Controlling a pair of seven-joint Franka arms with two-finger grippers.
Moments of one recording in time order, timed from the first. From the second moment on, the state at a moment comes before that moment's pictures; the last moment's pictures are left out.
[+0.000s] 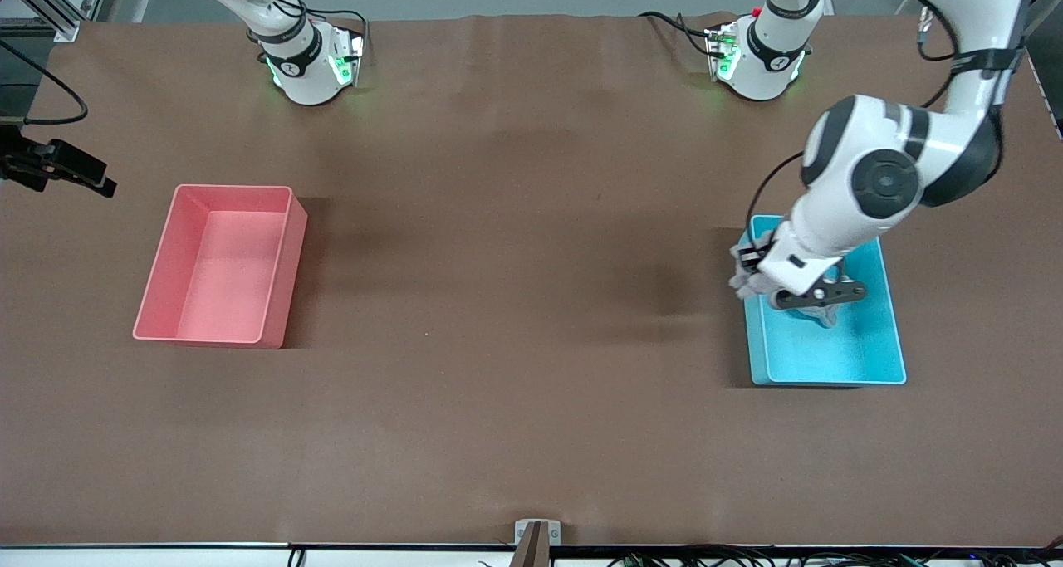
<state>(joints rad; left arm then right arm) 0.16 0.20 -0.38 -1.95 0.11 2.02 -0.32 -0.01 -0.05 -0.10 -1.64 -0.01 1.56 -0.04</state>
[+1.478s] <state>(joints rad) 0.32 0.31 -0.38 -2.10 0.11 2.28 -0.11 0.01 -0.05 -0.11 -1.64 -0.03 1.57 -0.05</state>
